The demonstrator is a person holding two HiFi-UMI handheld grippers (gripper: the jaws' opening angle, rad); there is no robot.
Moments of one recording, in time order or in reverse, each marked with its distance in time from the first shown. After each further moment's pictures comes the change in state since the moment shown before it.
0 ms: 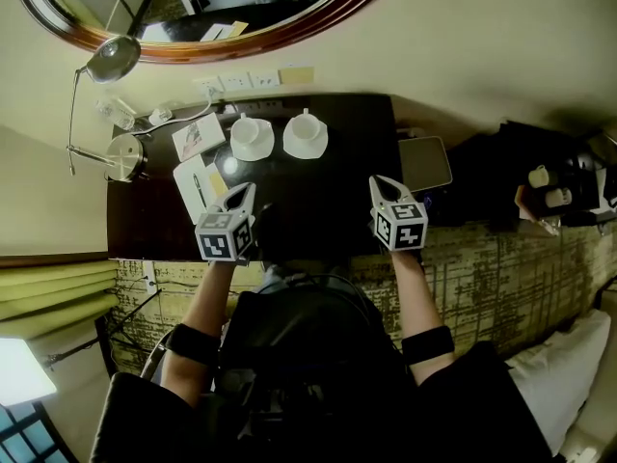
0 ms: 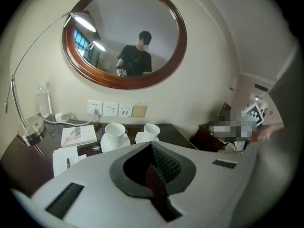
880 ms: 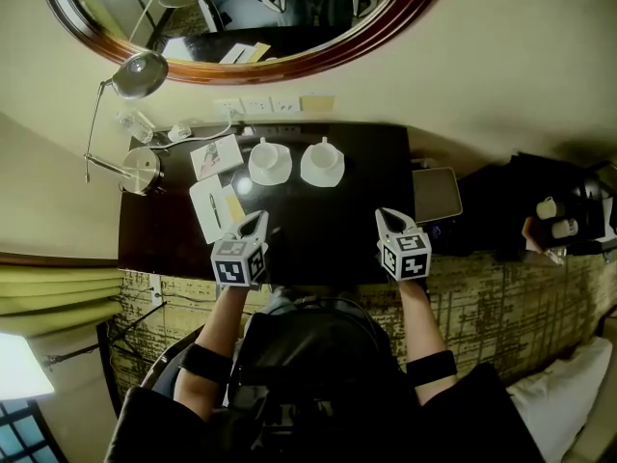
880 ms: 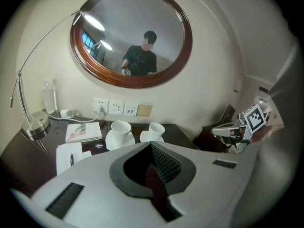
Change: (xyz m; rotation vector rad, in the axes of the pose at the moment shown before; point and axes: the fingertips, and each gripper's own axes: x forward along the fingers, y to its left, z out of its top) left arm -0.003 0.018 -0.011 -0.037 -0.010 0.037; right arm 0.016 0.017 -0.005 -0.056 0.042 0.057
